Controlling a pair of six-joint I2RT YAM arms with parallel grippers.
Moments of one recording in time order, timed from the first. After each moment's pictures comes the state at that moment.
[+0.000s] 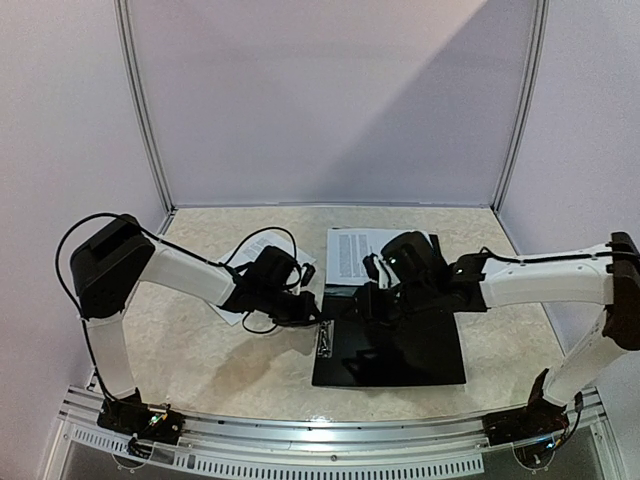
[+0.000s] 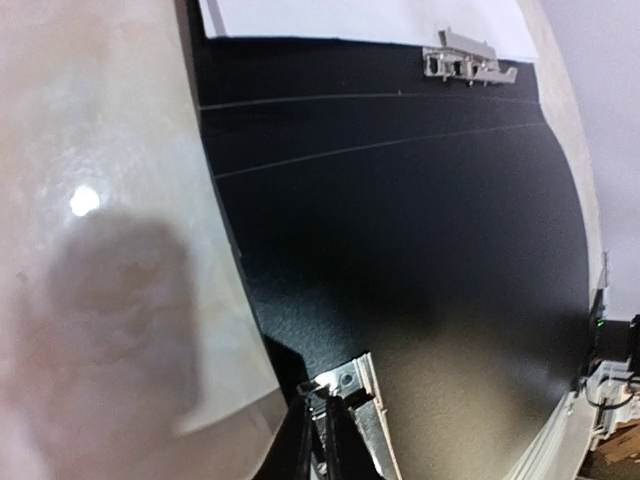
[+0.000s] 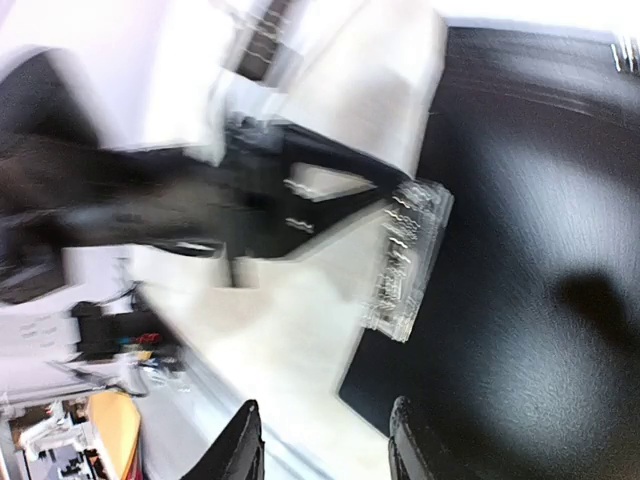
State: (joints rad) left arm -0.81 1.93 0.98 0.11 0.29 -0.67; right arm 0.96 1.55 0.98 -0.21 -0.20 0.97
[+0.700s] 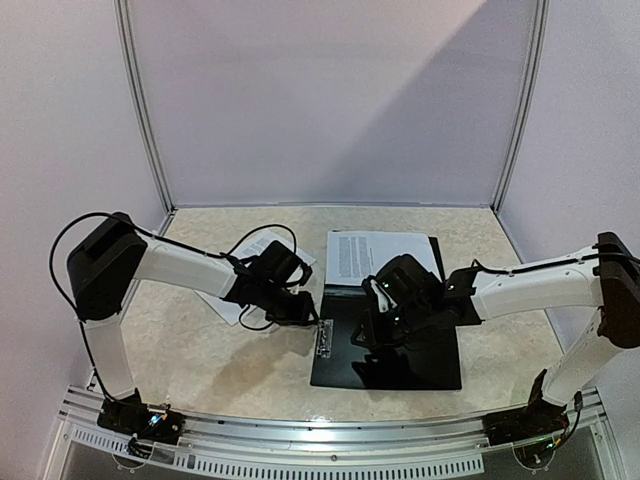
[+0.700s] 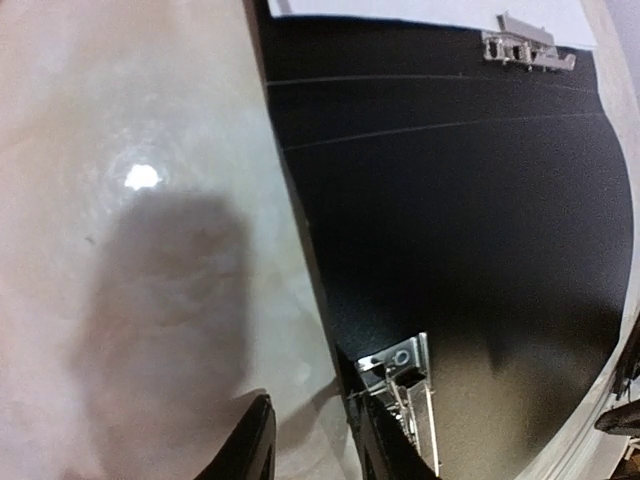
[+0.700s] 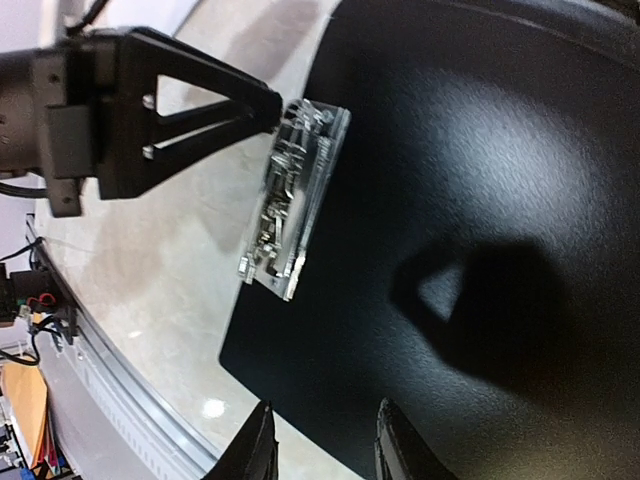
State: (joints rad) left arm -0.83 1.91 1.07 -0.14 0.18 -0.62; right arm 1.00 1.59 0.92 -0.26 -0.13 0.83
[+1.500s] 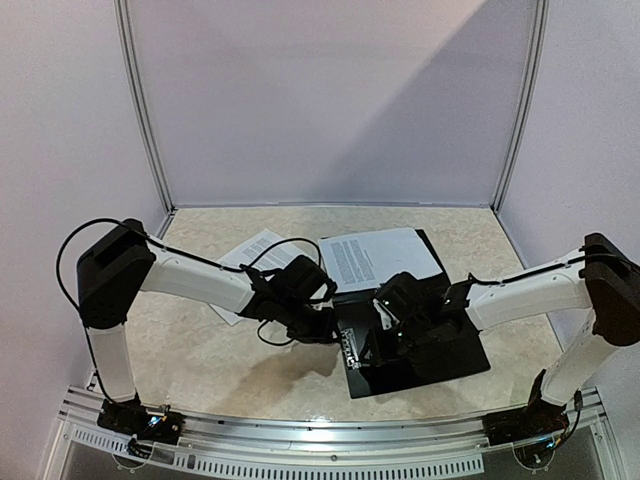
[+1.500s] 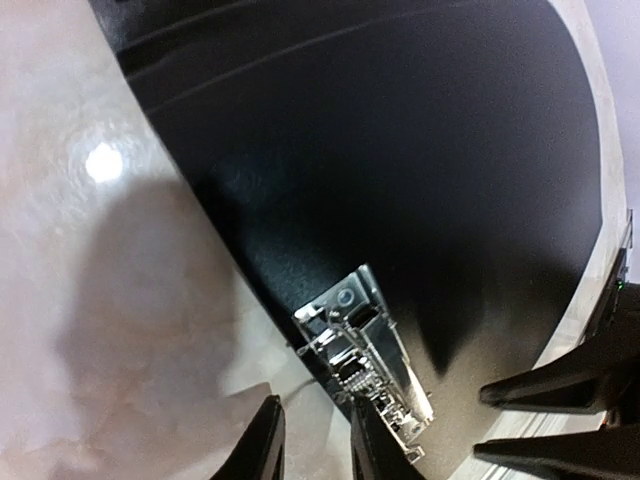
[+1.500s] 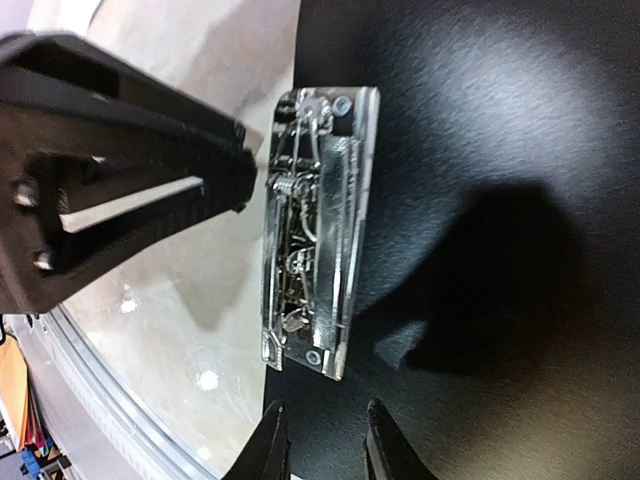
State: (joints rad) left arm -0.98 1.94 1.11 -0.14 0.21 -0.73; right arm 1.01 1.62 0.83 -0.23 -0.18 0.83
